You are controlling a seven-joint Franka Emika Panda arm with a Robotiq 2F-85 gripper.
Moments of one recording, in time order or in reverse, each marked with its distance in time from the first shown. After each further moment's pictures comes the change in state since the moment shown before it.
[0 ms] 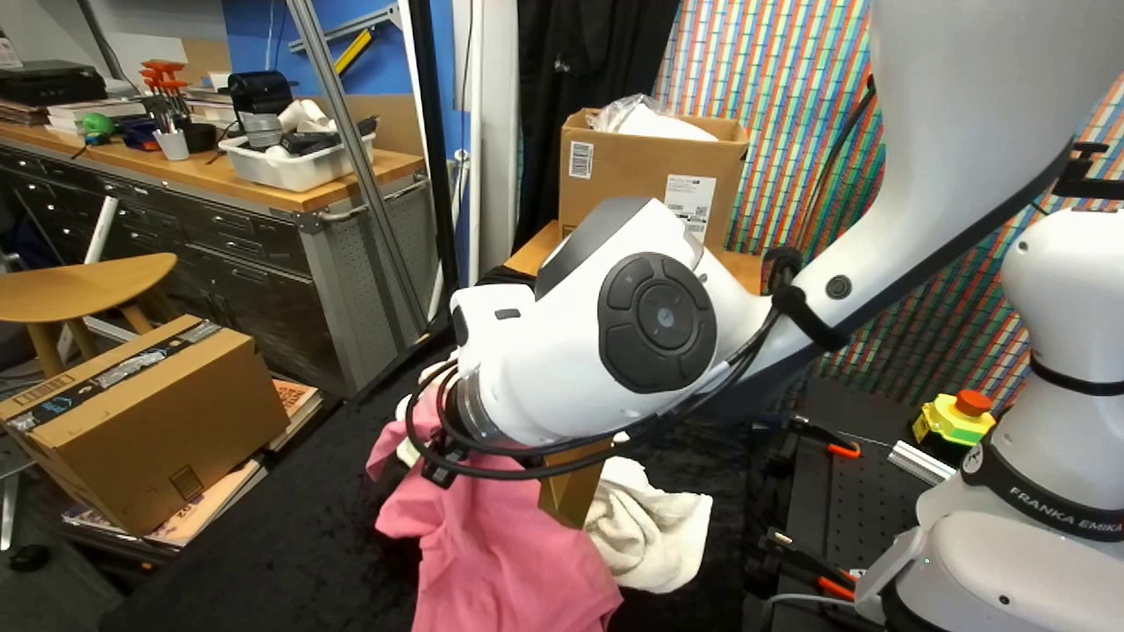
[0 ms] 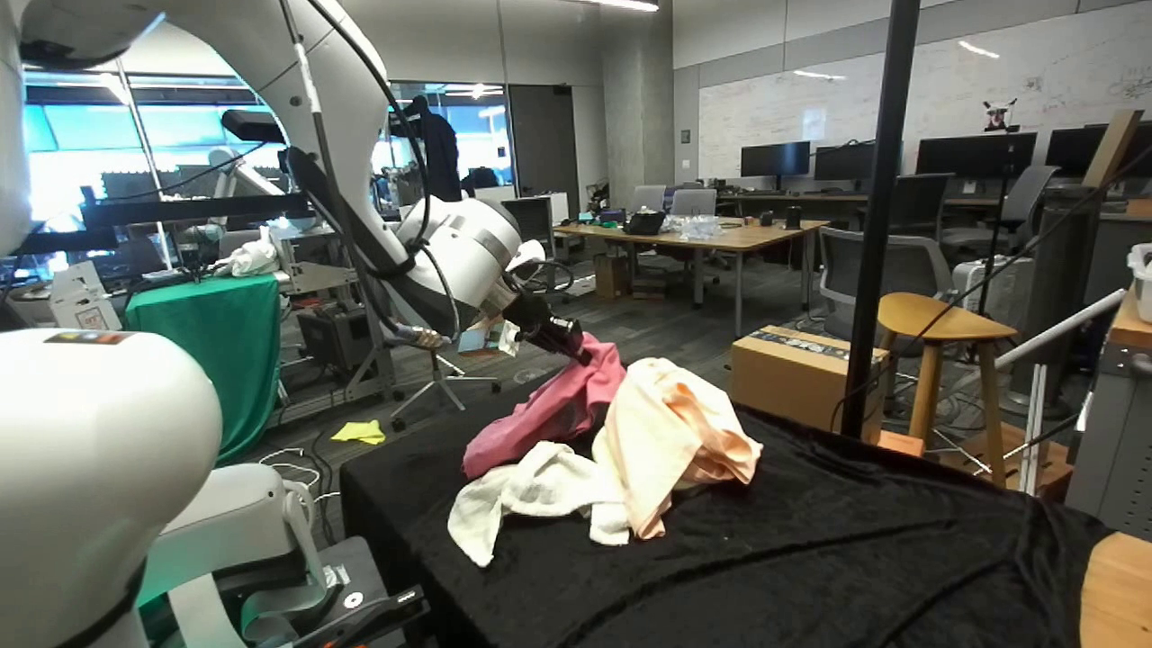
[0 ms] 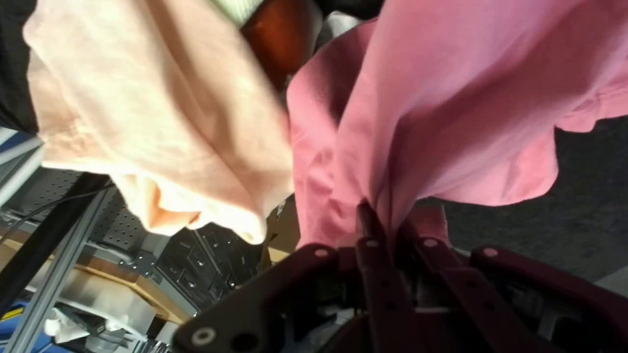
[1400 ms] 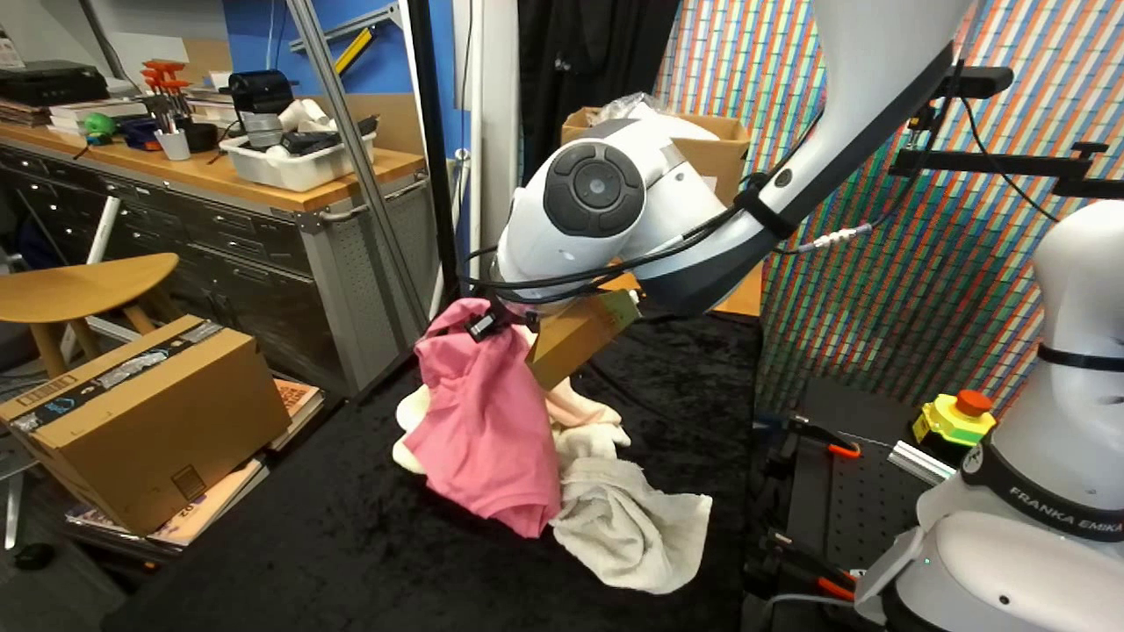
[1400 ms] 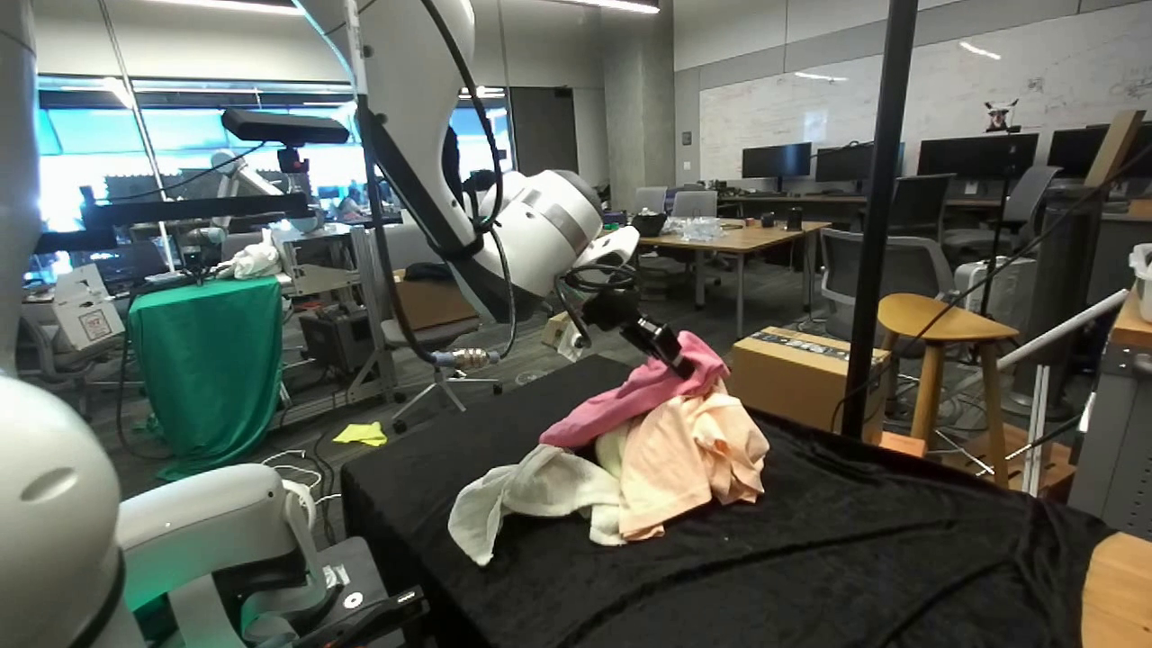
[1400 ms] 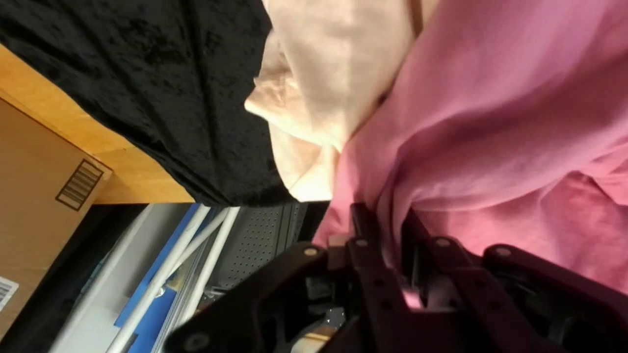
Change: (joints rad) arm -0.784 -0.143 0.570 0.006 -0.085 -0.256 0.148
